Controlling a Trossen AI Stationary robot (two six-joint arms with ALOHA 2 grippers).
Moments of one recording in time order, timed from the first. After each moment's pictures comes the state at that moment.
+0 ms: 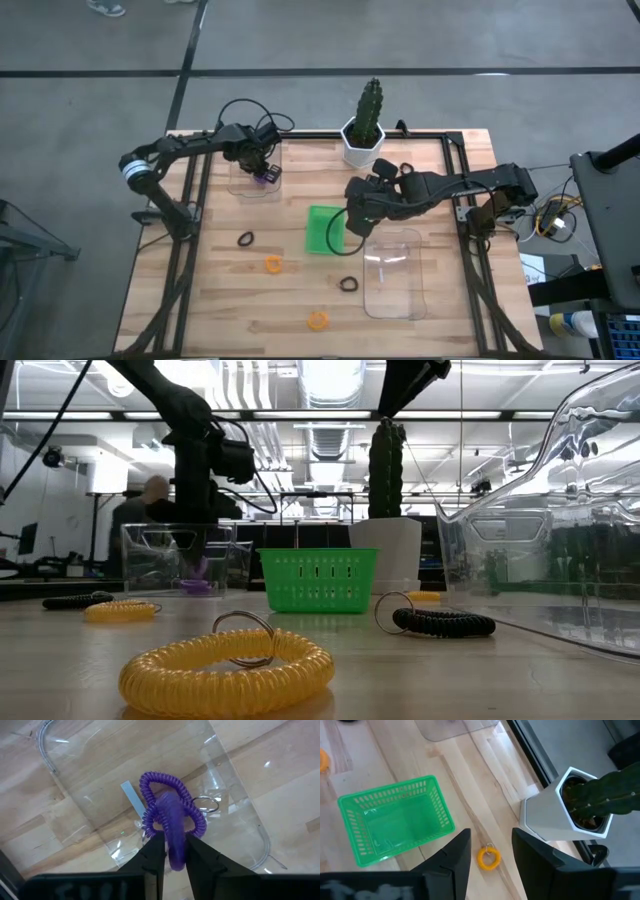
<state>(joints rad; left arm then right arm) 0.65 1.58 1.07 -0.88 -0.11 -0.41 0.17 1.67 1.68 -1.17 0.59 0.45</state>
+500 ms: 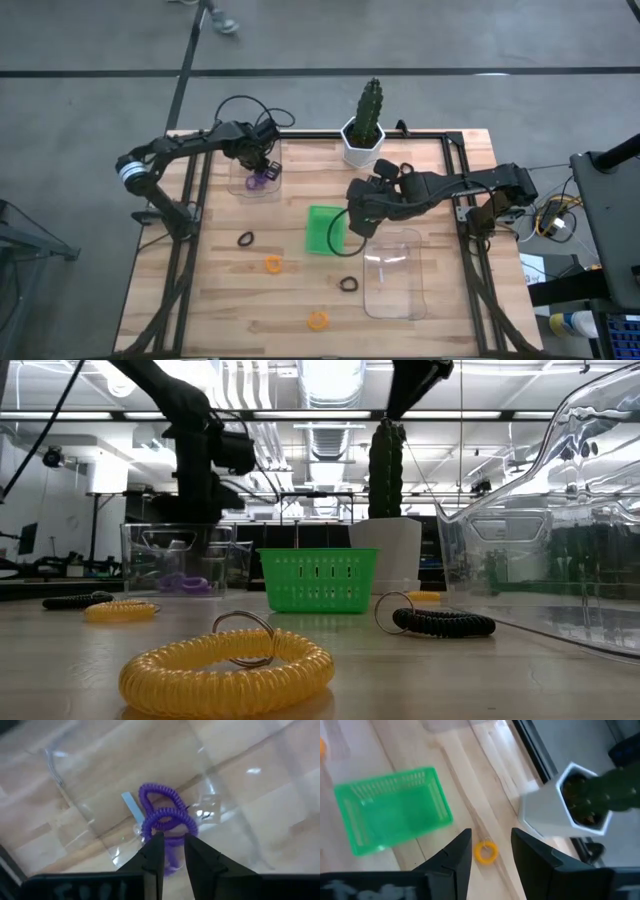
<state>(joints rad) 0.65 1.55 1.10 -0.89 -0.12 -0.40 0.17 1.67 1.68 -1.22 0.58 0.43</state>
